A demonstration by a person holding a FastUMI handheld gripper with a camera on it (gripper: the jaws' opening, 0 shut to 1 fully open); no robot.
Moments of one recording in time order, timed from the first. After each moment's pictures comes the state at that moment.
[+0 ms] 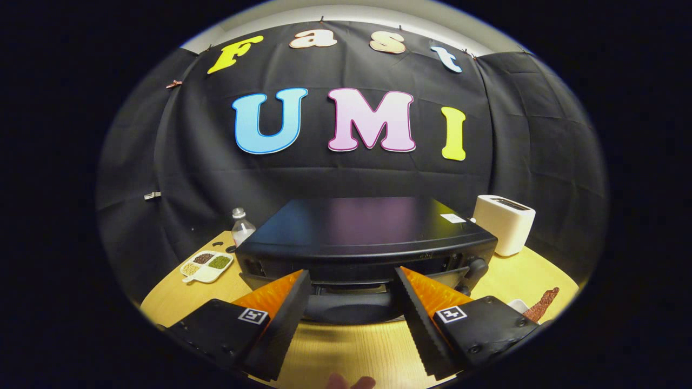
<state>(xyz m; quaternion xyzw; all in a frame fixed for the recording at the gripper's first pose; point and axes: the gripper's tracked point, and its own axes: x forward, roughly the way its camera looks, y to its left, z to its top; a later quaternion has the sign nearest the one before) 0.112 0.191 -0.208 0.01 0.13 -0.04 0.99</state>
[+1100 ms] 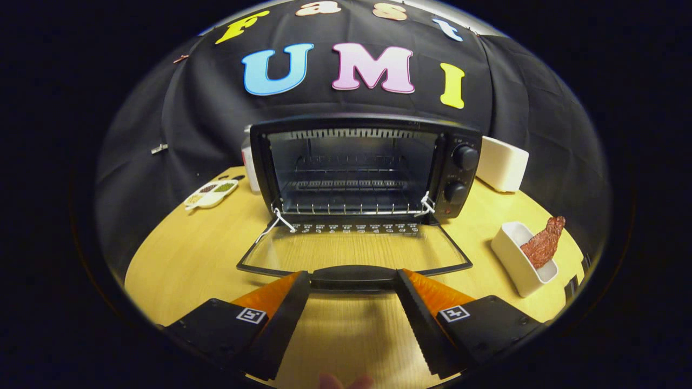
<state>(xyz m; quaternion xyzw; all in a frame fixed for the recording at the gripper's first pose) 0.005 0.196 -0.340 0.00 0.28 -0.03 0.96</state>
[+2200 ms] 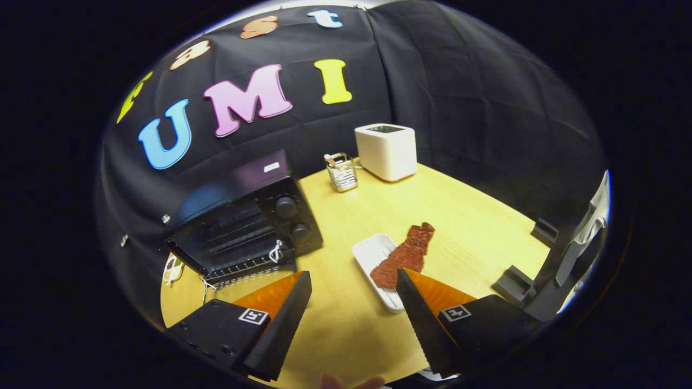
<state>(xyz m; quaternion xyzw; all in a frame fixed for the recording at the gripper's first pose) -0.049 -0.048 -0.239 0.18 0.30 -0.20 0.92</state>
